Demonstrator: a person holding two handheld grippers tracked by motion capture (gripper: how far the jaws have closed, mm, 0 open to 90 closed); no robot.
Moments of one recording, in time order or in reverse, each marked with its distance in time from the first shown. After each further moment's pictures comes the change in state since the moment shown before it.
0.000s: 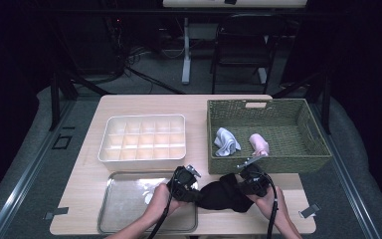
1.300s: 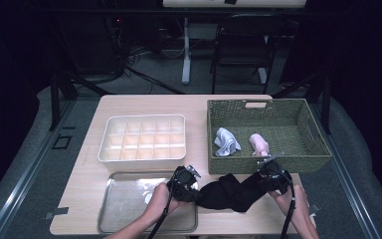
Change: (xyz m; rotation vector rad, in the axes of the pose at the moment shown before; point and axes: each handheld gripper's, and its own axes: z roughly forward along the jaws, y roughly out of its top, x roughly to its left) left arm -0.001 0.000 -0.001 0.009 0.017 0.013; right arm -0.044 -0.022 -0.020 0.028 -0.236 0.059
